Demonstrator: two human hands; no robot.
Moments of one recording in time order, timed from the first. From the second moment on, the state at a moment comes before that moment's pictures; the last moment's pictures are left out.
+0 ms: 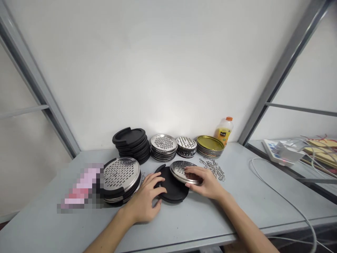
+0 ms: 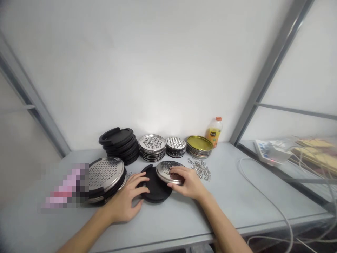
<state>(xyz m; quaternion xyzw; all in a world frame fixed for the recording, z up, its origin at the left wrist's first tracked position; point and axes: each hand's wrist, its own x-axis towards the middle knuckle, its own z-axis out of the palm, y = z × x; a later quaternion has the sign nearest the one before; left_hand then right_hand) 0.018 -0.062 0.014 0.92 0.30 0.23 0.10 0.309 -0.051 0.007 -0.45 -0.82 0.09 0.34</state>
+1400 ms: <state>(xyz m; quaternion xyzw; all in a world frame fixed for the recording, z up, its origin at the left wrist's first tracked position) 0.032 -0.037 -0.003 0.90 0.32 0.26 0.14 0.304 0.014 -0.013 -0.53 -0.75 0.19 0.36</state>
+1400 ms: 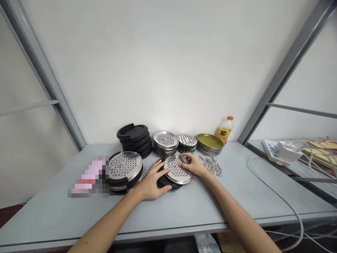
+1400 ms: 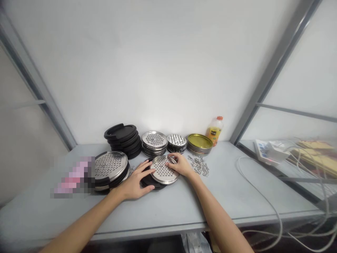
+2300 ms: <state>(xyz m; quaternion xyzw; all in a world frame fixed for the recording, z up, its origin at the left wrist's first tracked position) 0.040 -0.039 -0.013 0.86 0.42 0.26 0.16 0.332 -0.006 0.021 -0.43 -0.82 0.31 0.21</state>
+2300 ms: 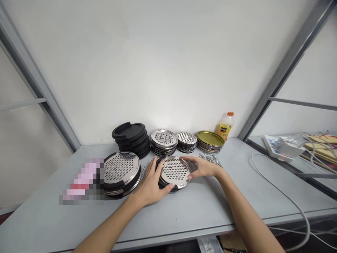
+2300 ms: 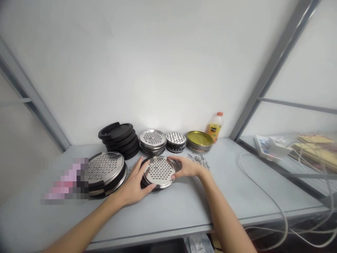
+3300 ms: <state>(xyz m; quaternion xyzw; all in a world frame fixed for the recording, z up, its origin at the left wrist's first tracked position) 0.034 -0.039 0.002 0.83 0.45 0.23 0.24 0.314 -0.008 0.008 -0.47 -0.80 0.31 0.19</state>
